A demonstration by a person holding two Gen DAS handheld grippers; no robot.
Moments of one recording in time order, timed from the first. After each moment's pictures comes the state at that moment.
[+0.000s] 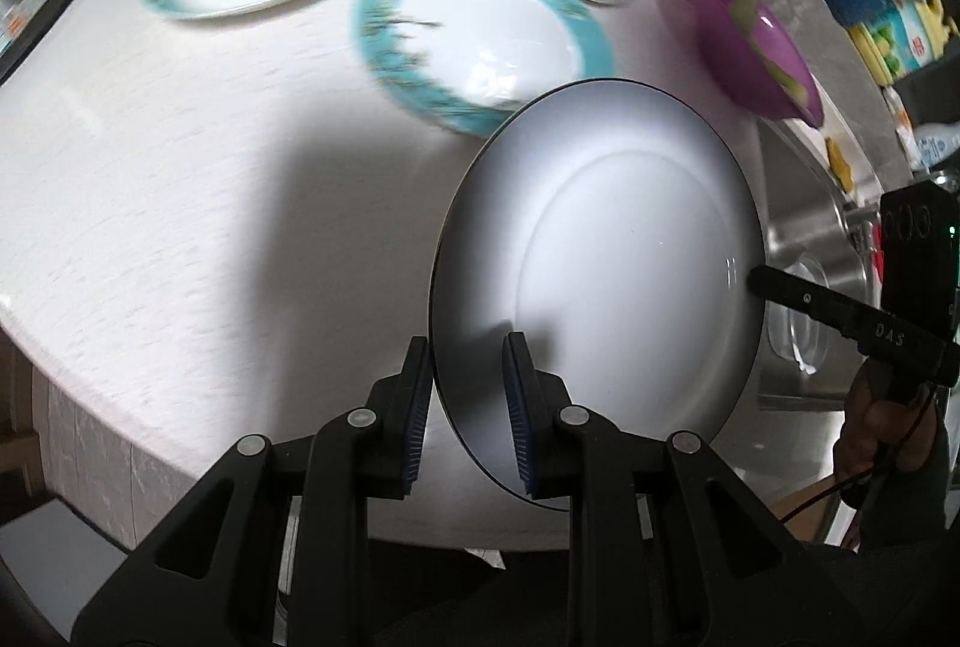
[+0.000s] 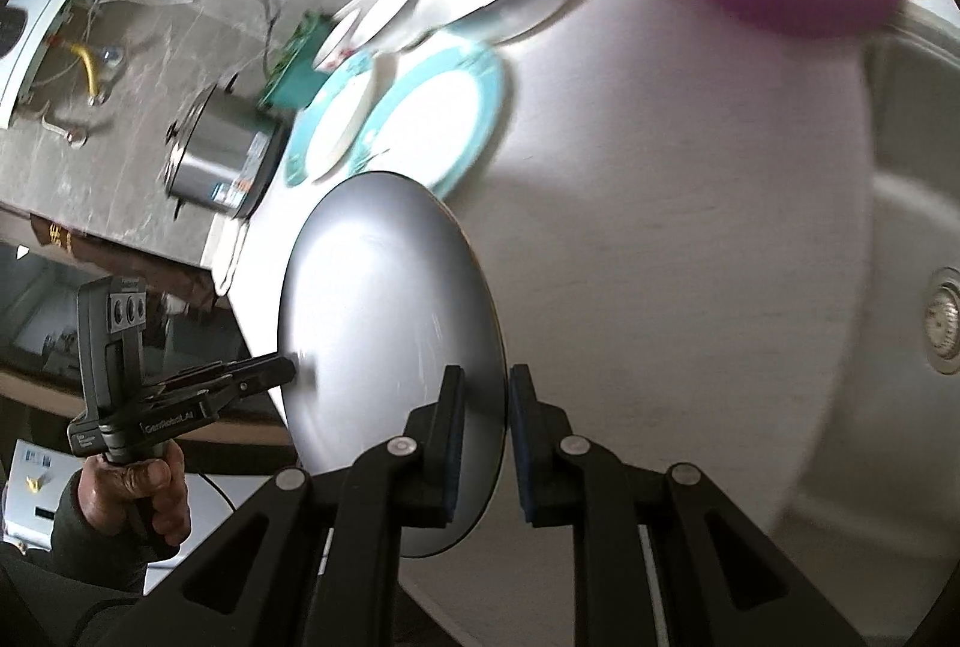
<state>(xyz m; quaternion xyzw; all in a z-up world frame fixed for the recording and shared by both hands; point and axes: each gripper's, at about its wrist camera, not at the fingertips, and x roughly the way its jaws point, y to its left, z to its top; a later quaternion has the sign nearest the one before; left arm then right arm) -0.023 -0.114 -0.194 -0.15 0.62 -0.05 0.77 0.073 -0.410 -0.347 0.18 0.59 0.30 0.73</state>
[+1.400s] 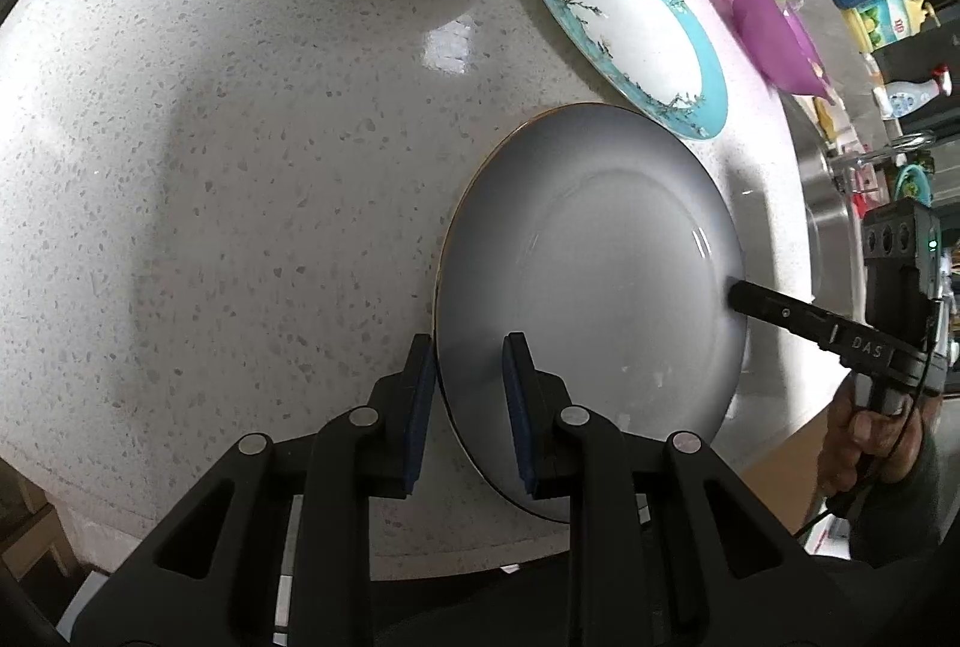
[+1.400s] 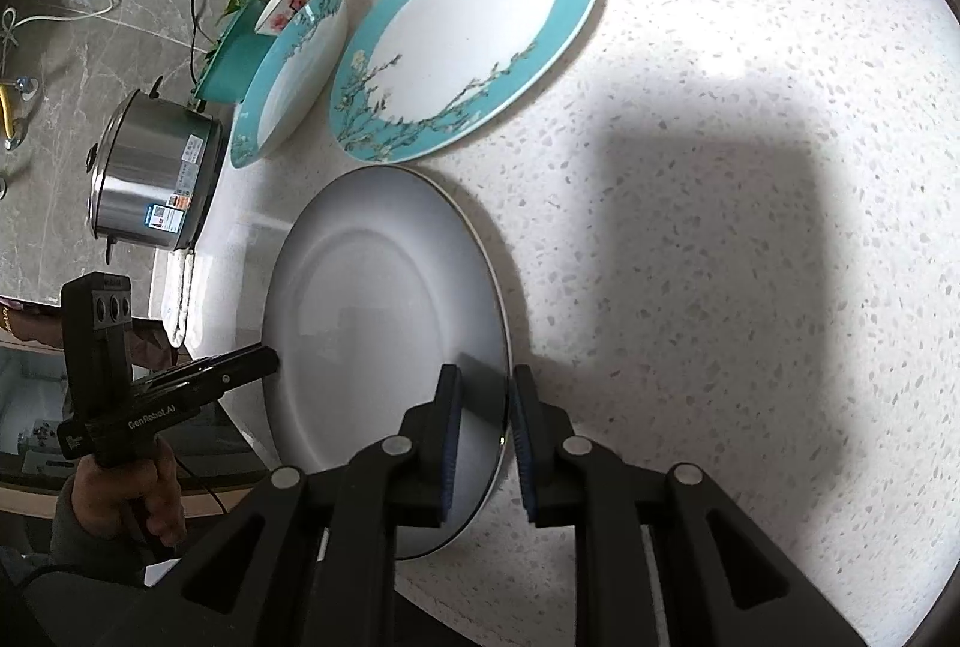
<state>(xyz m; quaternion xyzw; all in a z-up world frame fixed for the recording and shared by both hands) -0.012 0.046 -0.242 -0.13 0.65 -0.15 0.74 0.040 -0.281 -0.390 0.23 0.62 0.18 0.73</state>
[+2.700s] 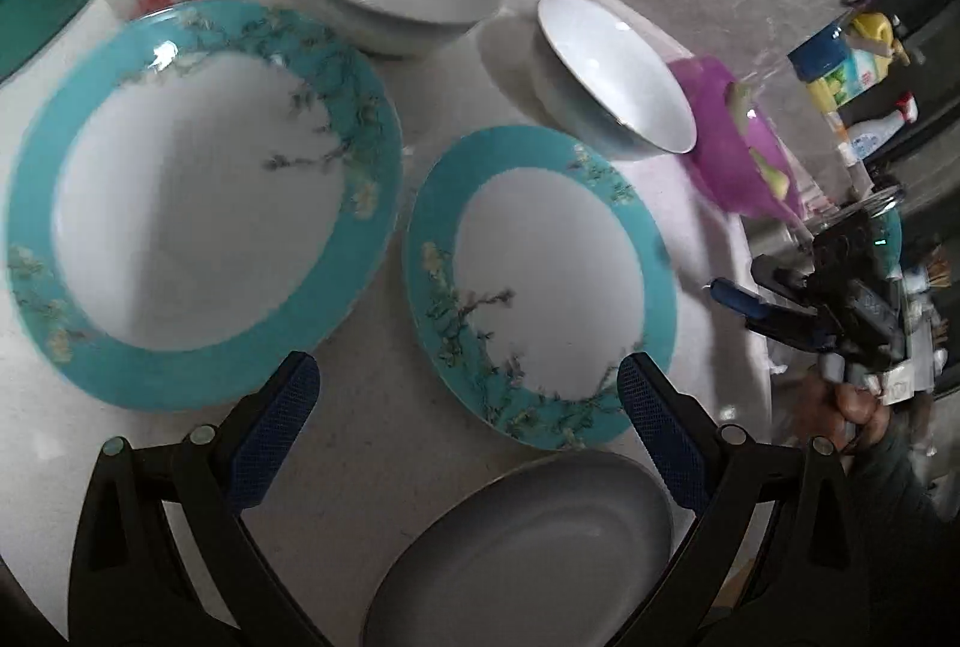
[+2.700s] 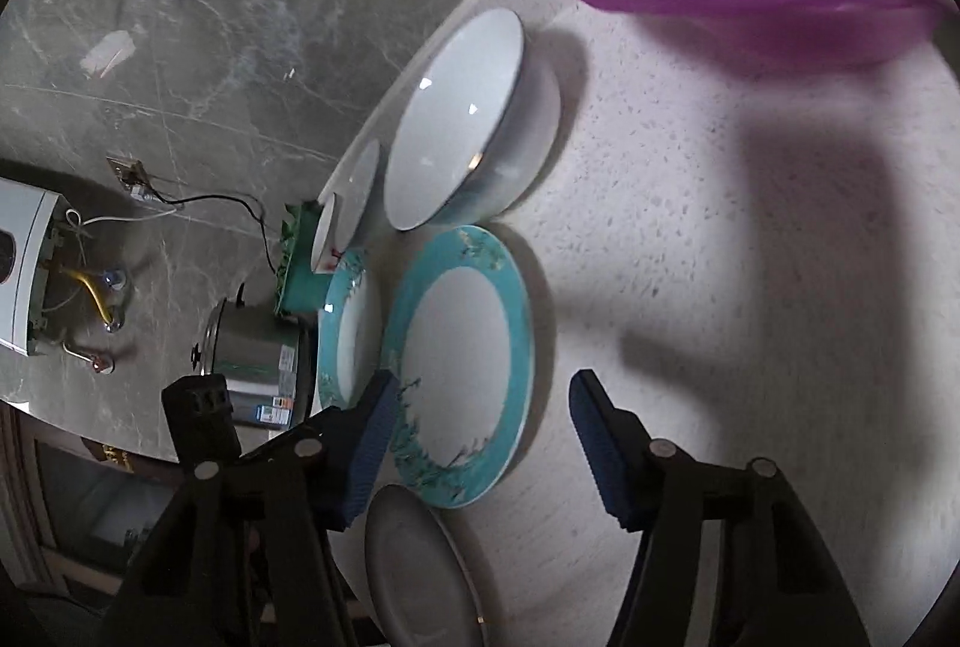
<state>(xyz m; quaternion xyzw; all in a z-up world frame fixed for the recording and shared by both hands) 0.135 0.007 -0.207 -0.14 0.57 -0.20 0.78 0.158 -0.392 -0.381 0.40 0.49 0.22 0.74</state>
